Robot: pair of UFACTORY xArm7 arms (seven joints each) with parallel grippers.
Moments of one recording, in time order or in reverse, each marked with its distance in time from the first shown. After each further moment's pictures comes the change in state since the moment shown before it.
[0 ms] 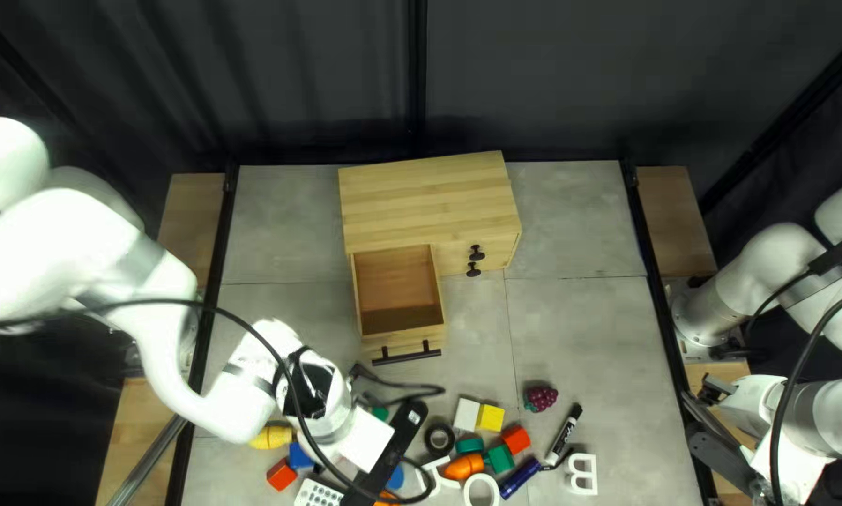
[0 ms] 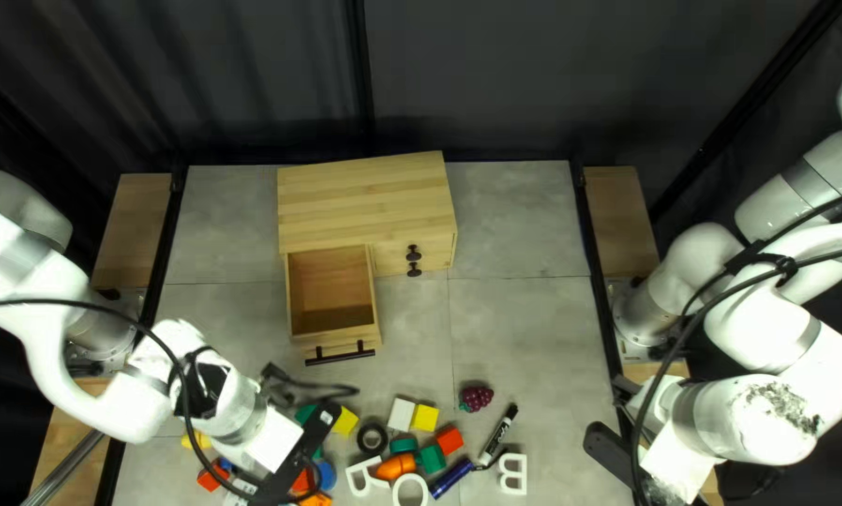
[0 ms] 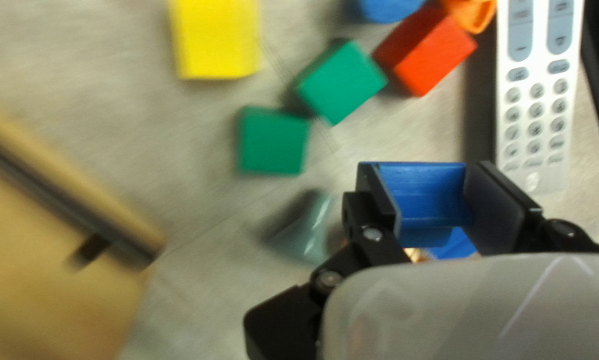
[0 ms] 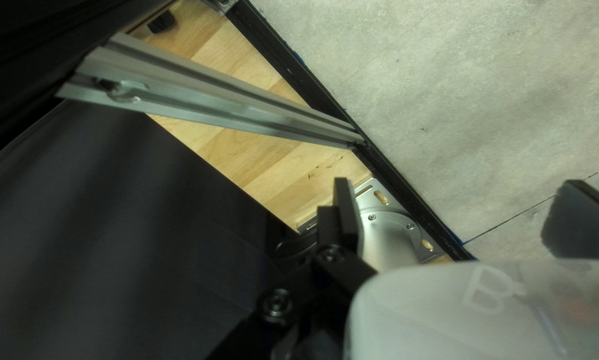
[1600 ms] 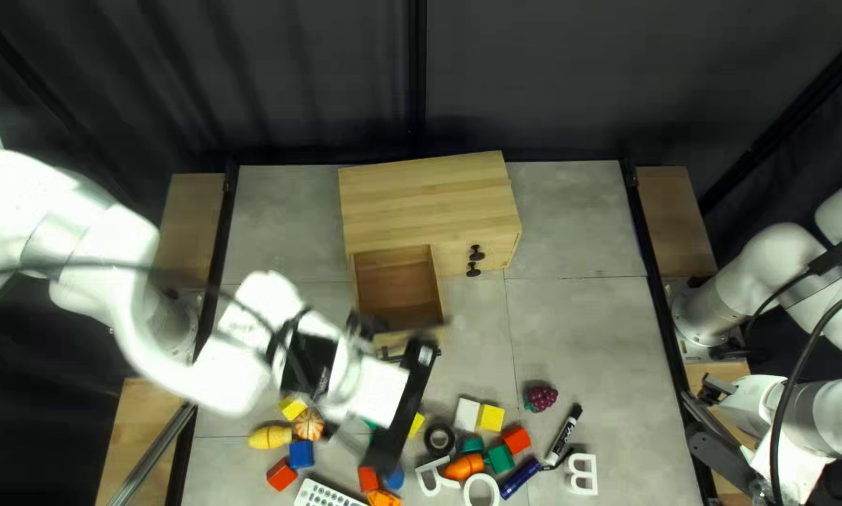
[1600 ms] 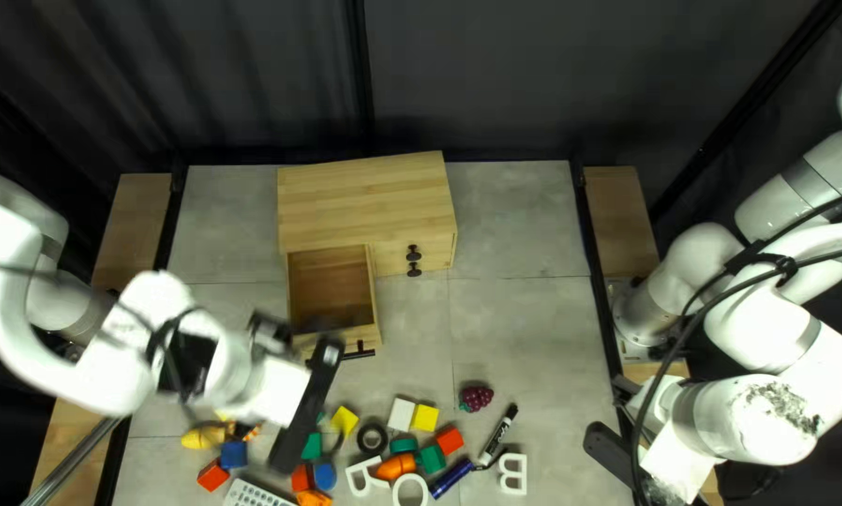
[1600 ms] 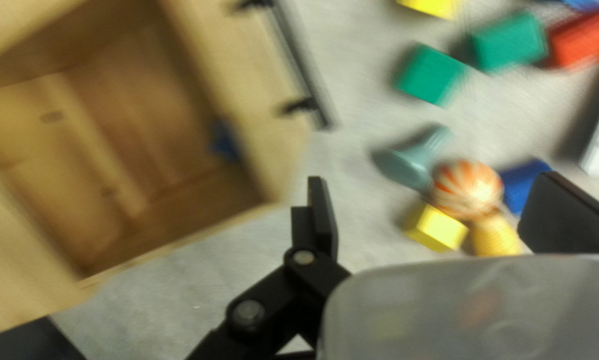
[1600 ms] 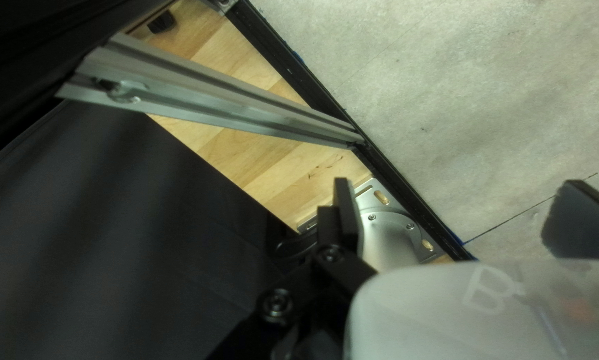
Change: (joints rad) left arm -0.084 0.043 -0.101 -0.038 0.008 0.079 -0.111; right arm 0.000 0.000 0.000 0.000 0.000 0.000 0.000
